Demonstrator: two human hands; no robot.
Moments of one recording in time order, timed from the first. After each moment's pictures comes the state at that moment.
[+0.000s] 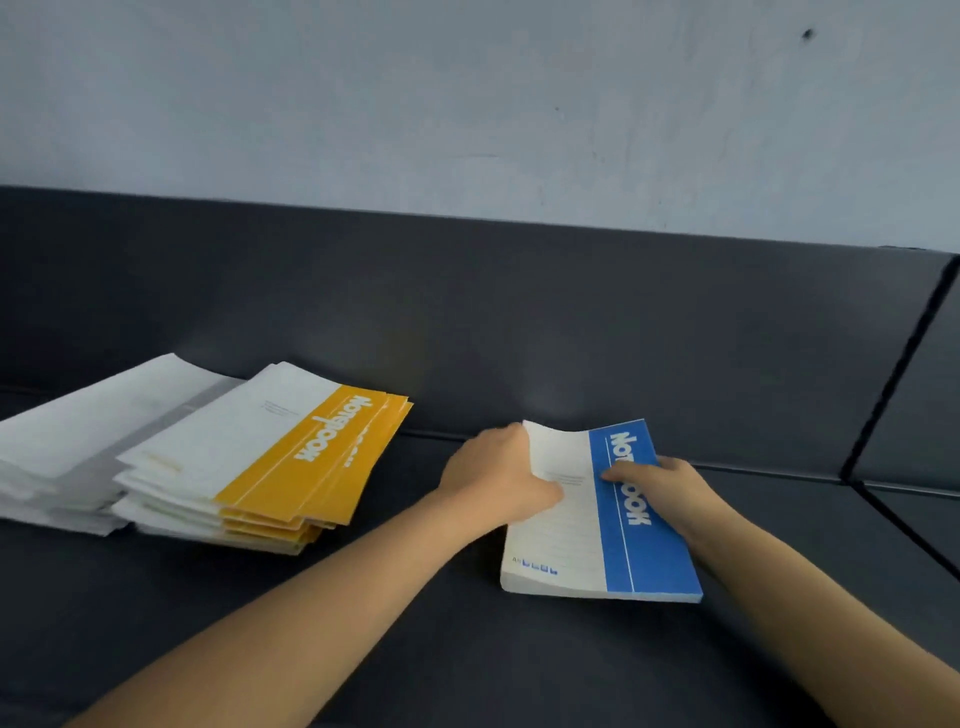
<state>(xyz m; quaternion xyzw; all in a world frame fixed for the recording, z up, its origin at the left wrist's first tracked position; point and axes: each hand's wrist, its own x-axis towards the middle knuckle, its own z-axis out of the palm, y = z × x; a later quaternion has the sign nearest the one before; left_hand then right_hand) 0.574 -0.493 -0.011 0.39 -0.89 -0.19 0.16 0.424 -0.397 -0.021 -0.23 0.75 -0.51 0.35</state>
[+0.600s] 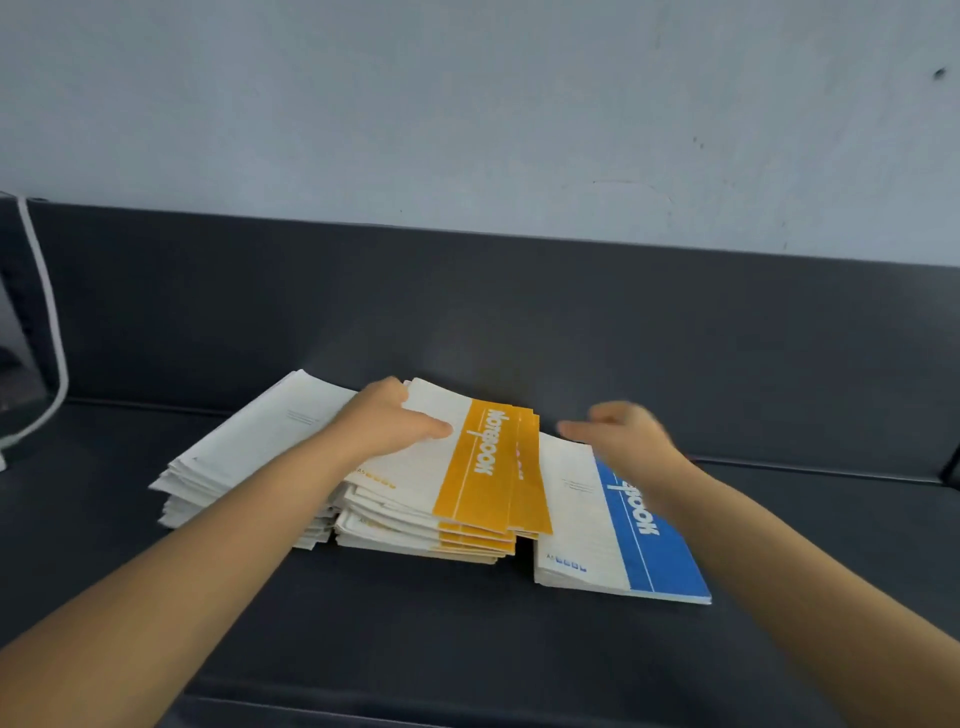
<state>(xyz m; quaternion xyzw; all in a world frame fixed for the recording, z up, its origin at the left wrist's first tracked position) 0.783 -0.651 0.022 0.49 -0.80 -0.30 0.17 0.584 -0.505 0.012 -0.35 0.81 -0.43 0.20</state>
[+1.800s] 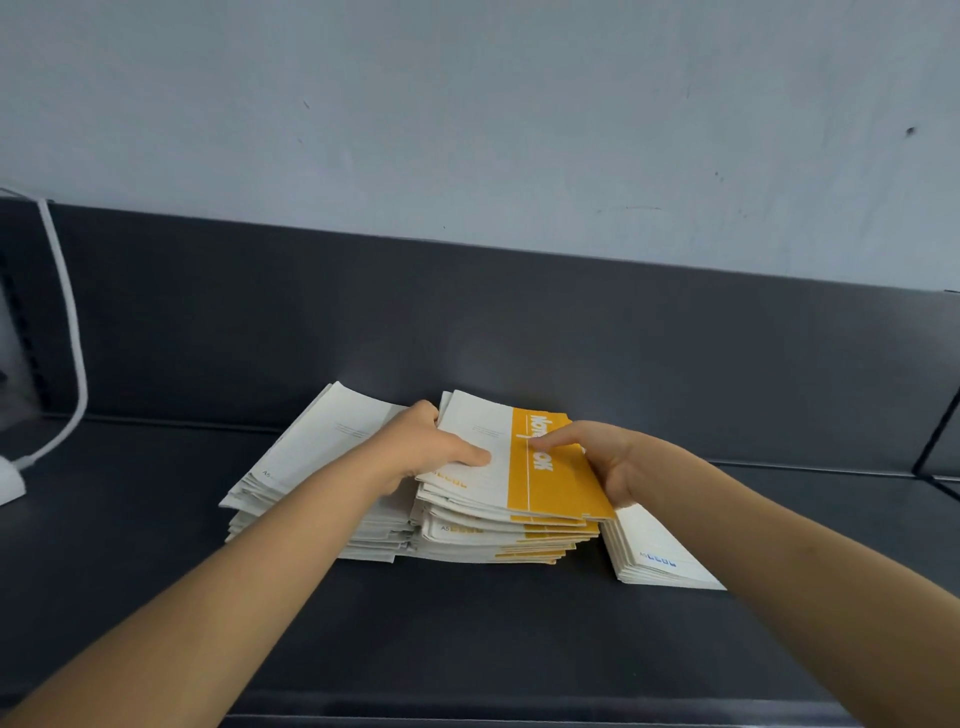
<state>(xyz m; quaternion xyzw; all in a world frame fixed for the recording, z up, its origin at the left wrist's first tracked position) 0.818 -0.680 0.004 0.39 -0.78 -0.47 0.16 0.644 -0.557 0.019 -0.16 0.74 -0.43 0.50</state>
